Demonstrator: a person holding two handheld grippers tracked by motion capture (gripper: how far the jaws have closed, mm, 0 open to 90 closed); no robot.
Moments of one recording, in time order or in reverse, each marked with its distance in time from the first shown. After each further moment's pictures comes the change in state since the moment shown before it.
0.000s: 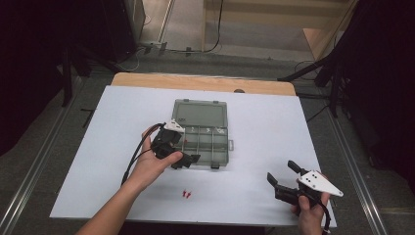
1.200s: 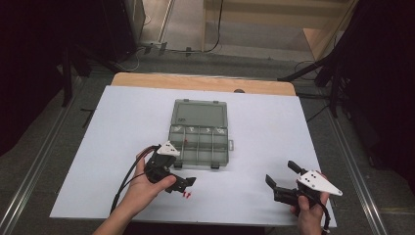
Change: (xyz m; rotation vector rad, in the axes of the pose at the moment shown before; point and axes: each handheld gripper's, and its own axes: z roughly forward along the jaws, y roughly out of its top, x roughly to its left) left arm -0.027 -0.050 -0.012 0.024 -0.021 -0.017; right arm 0.002 0.001 0.001 0.009 0.028 0.001
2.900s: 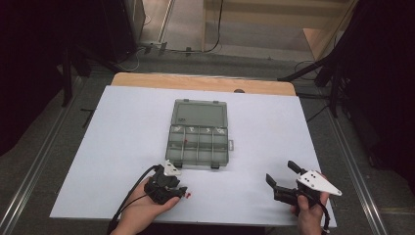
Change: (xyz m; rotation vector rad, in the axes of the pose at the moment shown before) left arm -0.026 -0.038 0.013 0.109 0.153 -0.017; right arm 0.000 -0.001 0.001 0.006 -0.018 -0.001
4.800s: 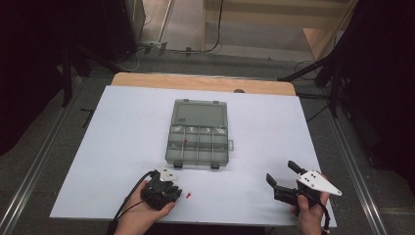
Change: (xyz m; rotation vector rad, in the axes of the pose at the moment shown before) left arm 0.000 -0.017 0.000 0.004 0.021 -0.036; right arm 0.000 0.000 0.000 0.004 -0.011 -0.001
